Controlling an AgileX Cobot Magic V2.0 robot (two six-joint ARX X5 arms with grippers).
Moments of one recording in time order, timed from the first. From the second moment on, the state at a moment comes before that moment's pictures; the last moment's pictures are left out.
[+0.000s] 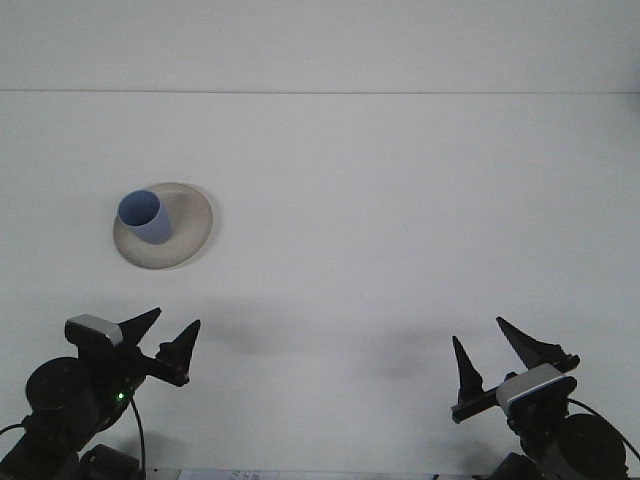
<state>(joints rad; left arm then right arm) -0.32 0.39 0.64 -0.45 0.14 -0.25 0.71 0.19 0.61 -0.57 0.31 0.02</state>
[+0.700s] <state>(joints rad) -0.32 0.38 0.64 -0.45 0.14 -0.25 0.71 0.19 0.61 -0.57 0.31 0.03</state>
